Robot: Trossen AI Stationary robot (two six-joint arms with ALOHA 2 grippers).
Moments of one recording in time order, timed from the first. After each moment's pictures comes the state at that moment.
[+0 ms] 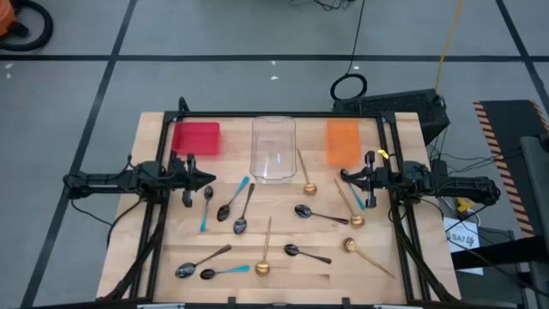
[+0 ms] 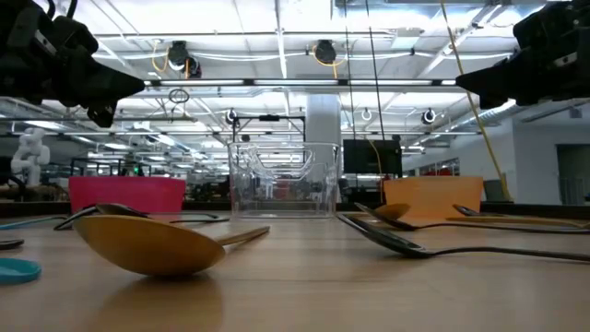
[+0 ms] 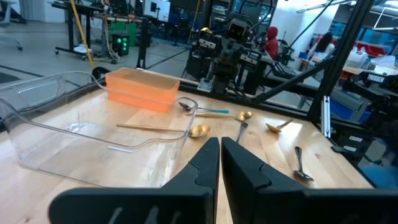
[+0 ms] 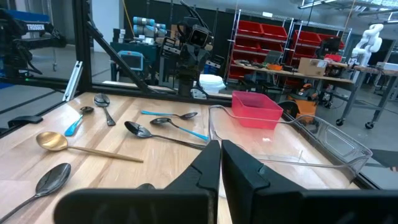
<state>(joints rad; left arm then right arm) 0.01 0.04 0.02 0.00 -0.04 -0.21 -0.05 0.02 0.02 0.00 0.00 -0.12</state>
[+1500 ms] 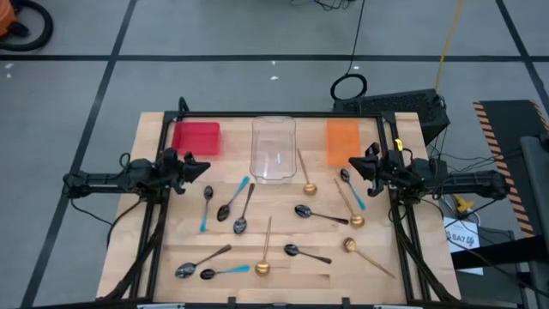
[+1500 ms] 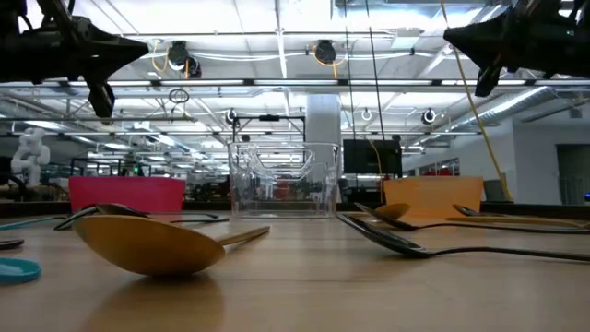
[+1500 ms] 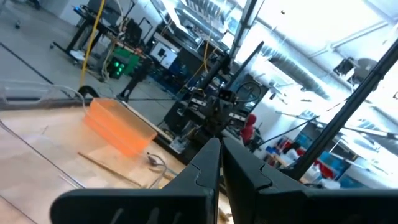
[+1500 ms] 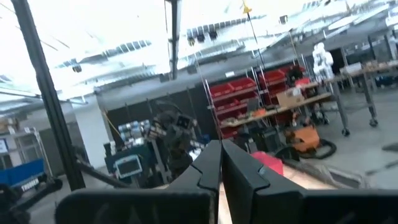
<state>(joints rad) 0.00 0.05 0.02 0.27 -0.17 -0.63 -0.03 0.24 0.02 0.56 0.18 0.25</state>
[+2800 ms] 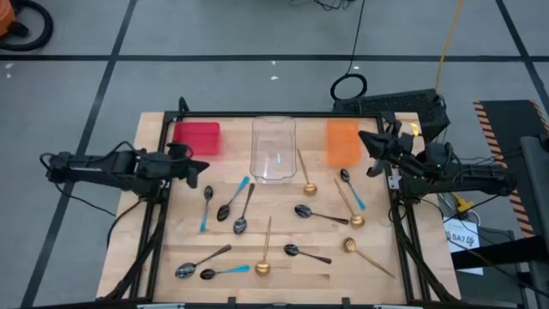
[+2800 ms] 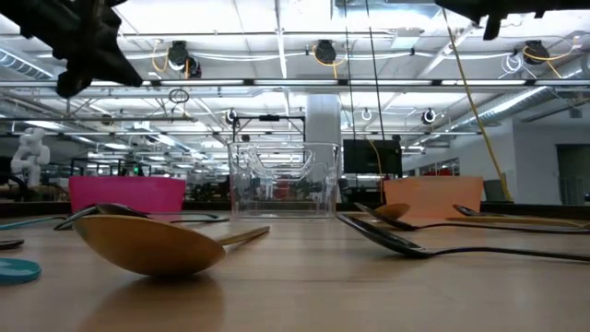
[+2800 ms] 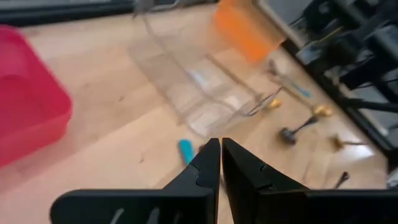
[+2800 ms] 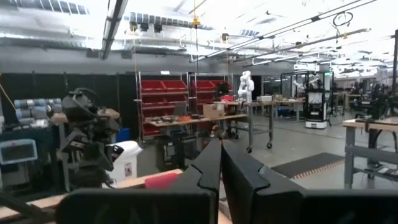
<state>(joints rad) -0.07 0.53 0.59 -0.67 -0.39 -0.87 -0.03 0.39 0.41 0.24 0.45 -0.08</state>
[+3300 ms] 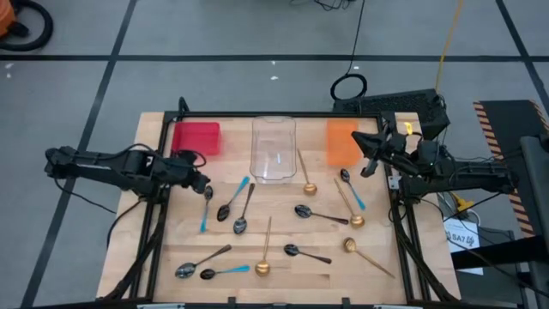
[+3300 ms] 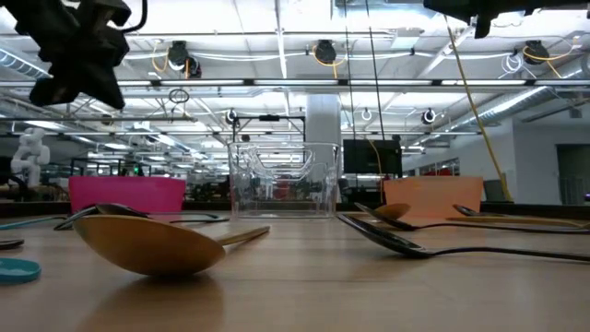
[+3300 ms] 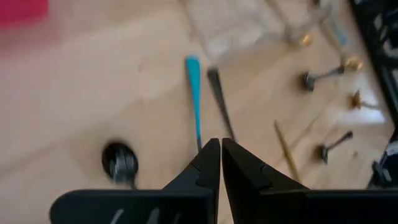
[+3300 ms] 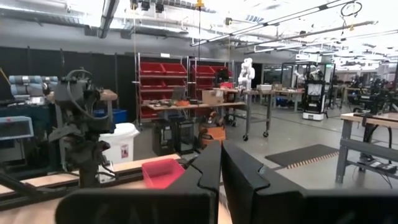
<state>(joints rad) -0.09 0.70 0.65 -0.82 -0.15 -1.16 -0.03 0.48 0.46 0.21 0.45 -0.09</state>
